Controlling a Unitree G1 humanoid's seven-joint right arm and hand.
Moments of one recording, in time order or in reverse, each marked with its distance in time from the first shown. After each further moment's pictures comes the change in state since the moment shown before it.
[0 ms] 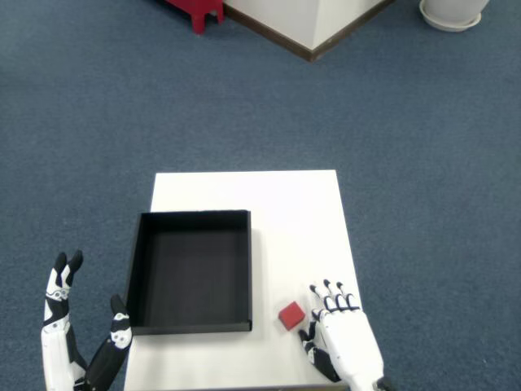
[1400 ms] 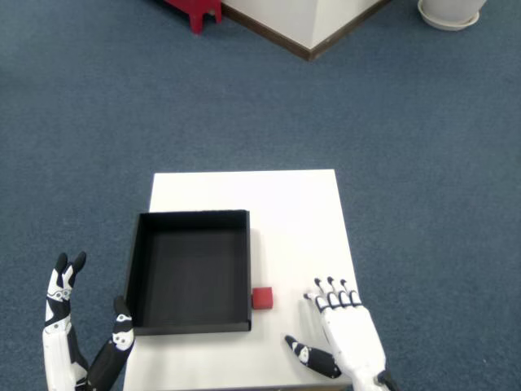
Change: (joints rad) arm -0.024 -0.004 0.005 -0.013 0.010 0.042 0.034
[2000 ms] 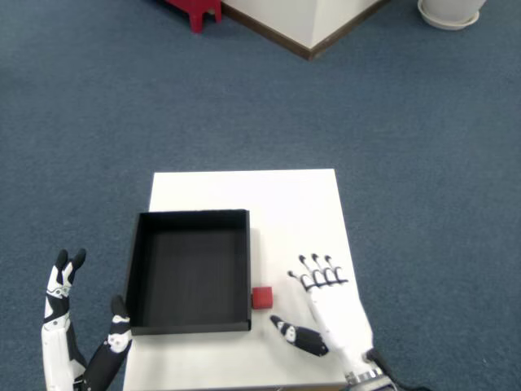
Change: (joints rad) arm -0.069 -0.007 0.045 -0.082 0.005 0.000 -0.001
